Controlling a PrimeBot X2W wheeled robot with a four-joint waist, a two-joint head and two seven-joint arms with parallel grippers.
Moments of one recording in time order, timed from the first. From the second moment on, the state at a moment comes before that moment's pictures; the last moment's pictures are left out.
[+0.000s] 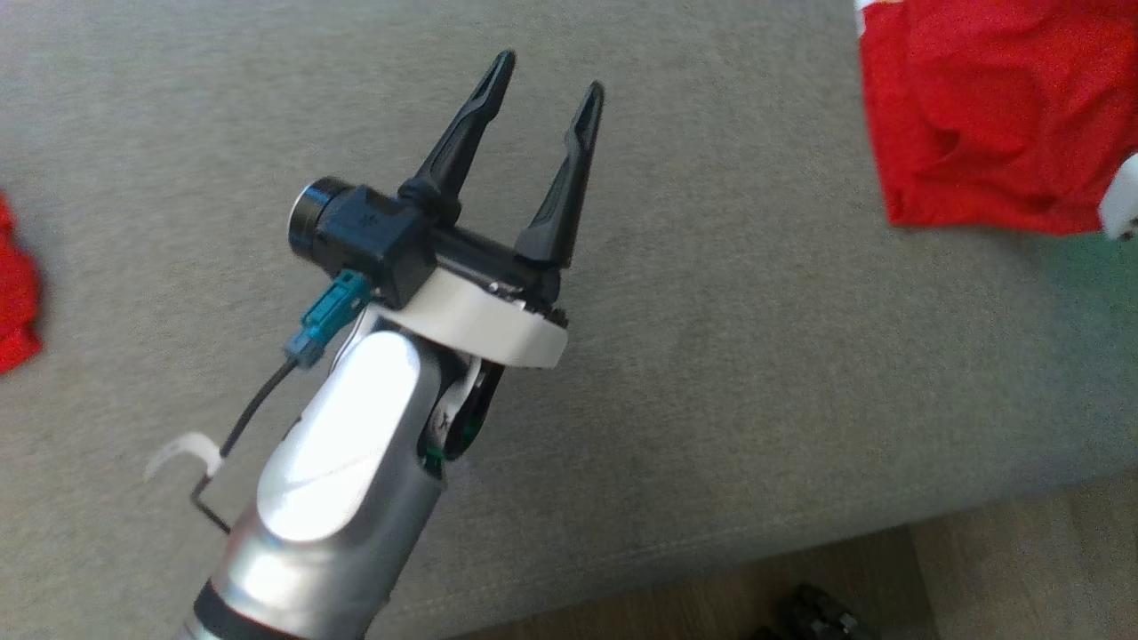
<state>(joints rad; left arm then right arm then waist) -0.54 0.05 -0.53 0.14 -0.32 0.03 -0.26 -0.74 -0.50 0.18 0.66 0.14 0.13 -0.07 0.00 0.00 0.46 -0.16</state>
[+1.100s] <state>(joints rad) -0.45 0.05 -0.48 0.13 -0.41 0.05 -0.26 -0.68 -0.40 -0.02 0.57 -0.01 0.13 -0.08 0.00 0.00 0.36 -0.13</state>
